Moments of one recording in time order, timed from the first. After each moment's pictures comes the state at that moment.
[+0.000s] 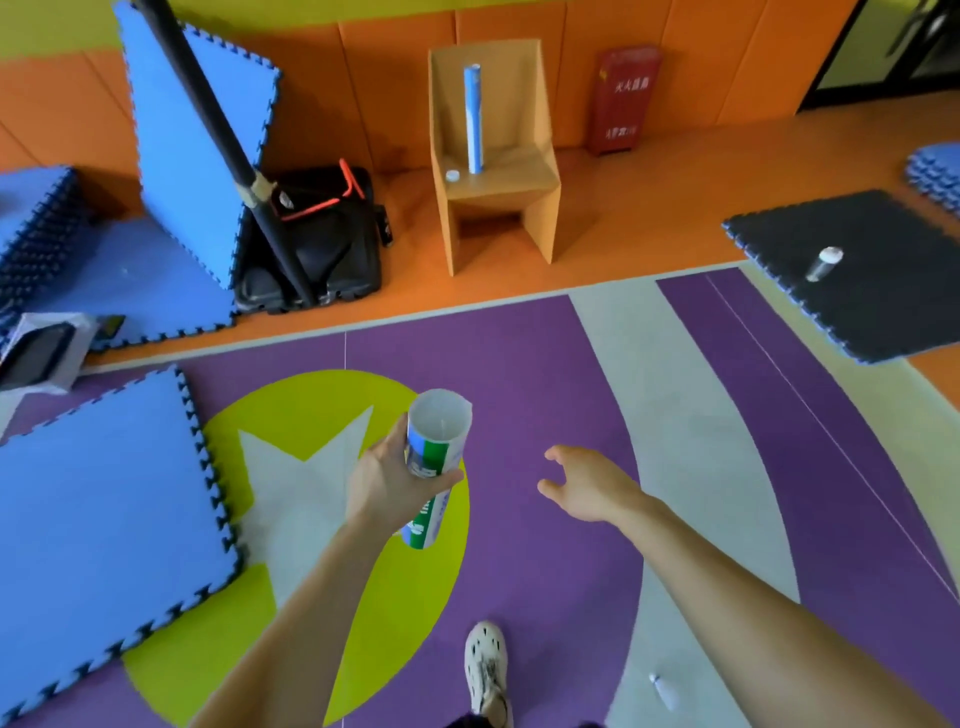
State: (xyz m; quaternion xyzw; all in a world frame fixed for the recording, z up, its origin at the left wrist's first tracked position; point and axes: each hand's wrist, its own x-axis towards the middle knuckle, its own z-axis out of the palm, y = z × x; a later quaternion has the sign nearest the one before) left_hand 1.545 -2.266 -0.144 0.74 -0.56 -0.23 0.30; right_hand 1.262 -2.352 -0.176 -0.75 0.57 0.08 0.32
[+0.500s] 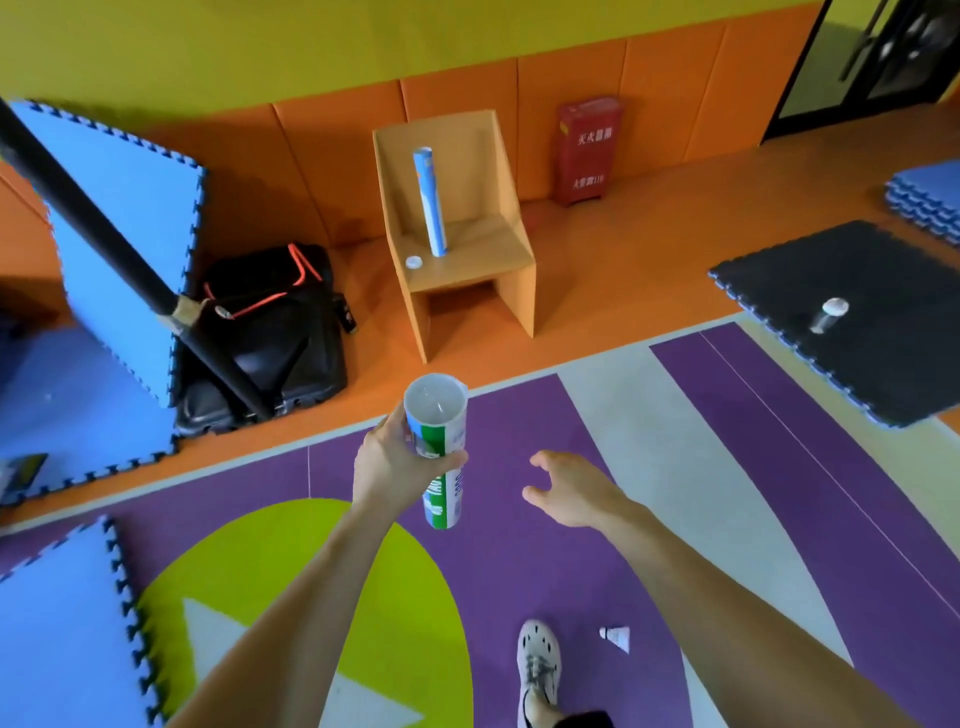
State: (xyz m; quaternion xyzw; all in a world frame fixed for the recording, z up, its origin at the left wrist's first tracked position) left_hand 1.585 -2.711 -0.112 0.73 -0.56 -0.26 0.29; right_hand 1.319 -2.745 -0.167 -0.74 0.58 0.02 0.34
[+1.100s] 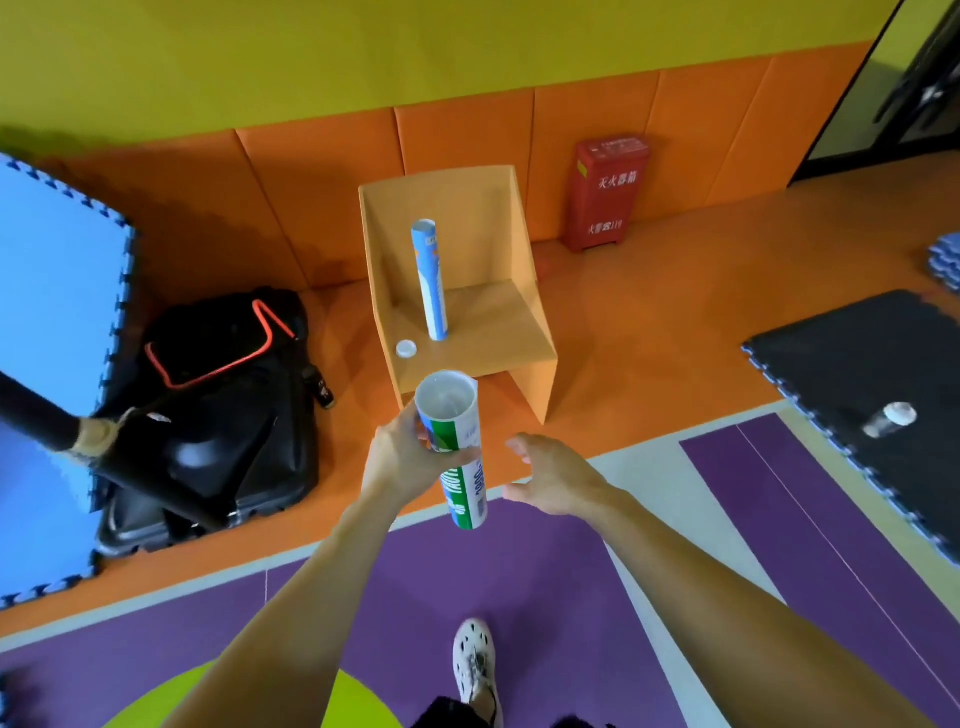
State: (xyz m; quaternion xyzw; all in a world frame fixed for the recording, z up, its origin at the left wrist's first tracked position) left_hand 1.673 -3.183 -0.117 0.71 -0.56 -0.31 0.29; right_hand 1.438 -3.214 -0.146 -0.76 0.56 0.00 0.33
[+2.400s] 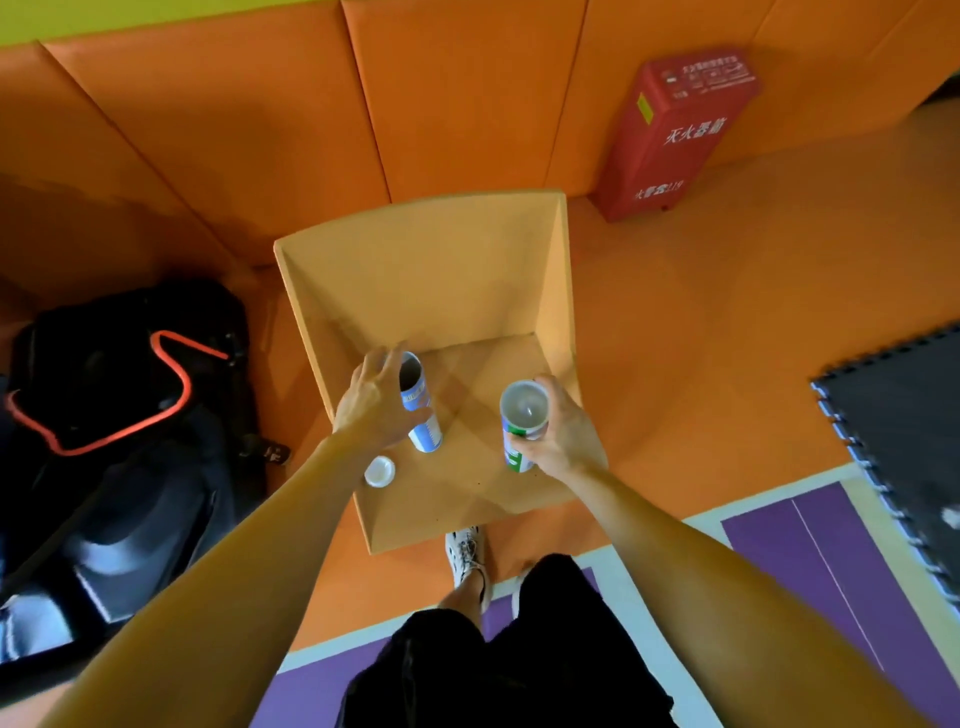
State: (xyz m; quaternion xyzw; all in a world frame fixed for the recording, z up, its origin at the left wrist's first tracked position) left_hand 1.805 -3.826 -0.240 0.74 -0.61 -0.28 0.08; right_hand 1.517 -3.820 -0.280 -0.68 0.64 -0.16 0.33
